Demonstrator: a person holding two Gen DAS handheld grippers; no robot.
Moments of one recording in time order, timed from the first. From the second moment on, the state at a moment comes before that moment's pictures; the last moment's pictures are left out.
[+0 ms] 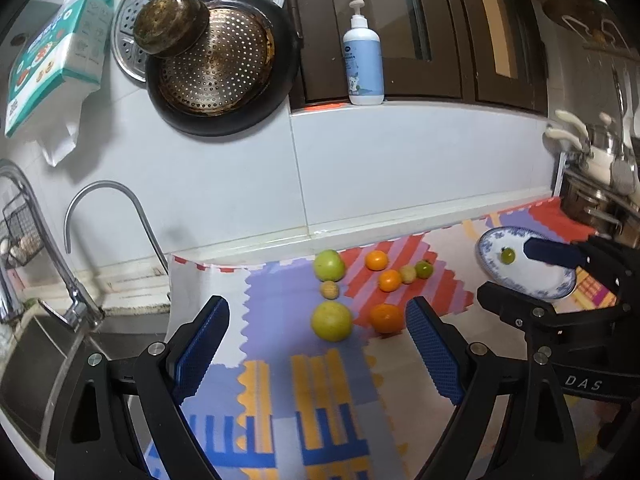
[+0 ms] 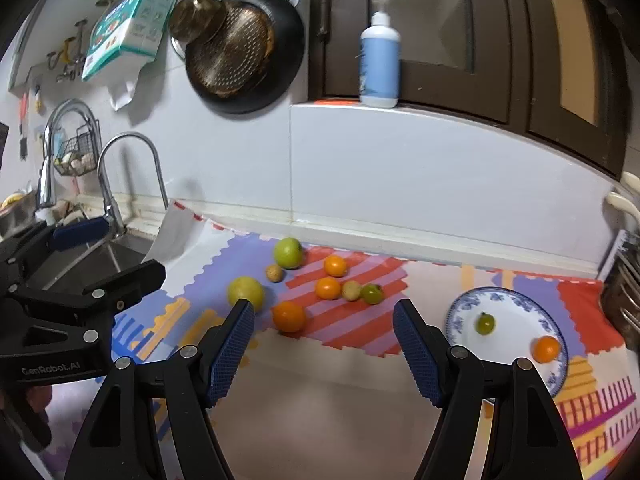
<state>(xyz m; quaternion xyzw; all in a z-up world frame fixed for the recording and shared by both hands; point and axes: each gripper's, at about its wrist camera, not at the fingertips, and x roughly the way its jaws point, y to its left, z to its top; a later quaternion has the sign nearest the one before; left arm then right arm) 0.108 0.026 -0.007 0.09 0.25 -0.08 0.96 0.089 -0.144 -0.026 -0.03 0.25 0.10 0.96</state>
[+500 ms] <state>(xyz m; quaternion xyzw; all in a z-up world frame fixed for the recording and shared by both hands) 0.169 0.036 -0.065 0.14 0.29 -0.13 0.94 0.151 -0.114 -0.072 -0.06 0.29 0.14 0.94</state>
